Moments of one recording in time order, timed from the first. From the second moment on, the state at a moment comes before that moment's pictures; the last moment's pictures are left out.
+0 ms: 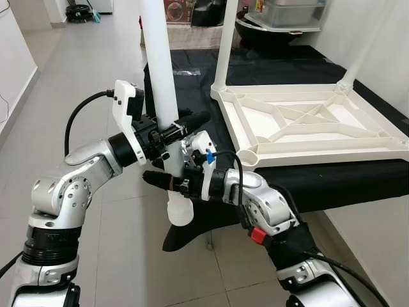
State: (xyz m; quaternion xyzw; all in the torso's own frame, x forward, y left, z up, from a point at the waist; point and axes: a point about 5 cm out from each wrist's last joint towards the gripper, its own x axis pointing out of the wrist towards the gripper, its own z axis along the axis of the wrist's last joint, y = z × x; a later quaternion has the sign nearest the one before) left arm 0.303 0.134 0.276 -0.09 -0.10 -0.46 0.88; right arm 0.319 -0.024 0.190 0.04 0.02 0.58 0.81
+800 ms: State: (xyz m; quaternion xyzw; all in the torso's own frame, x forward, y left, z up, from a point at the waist) left arm 0.312 0.156 0.298 -0.09 -0.16 -0.33 0.93; right arm 0.354 -0.055 0.193 0.02 -0.01 0.44 0.90
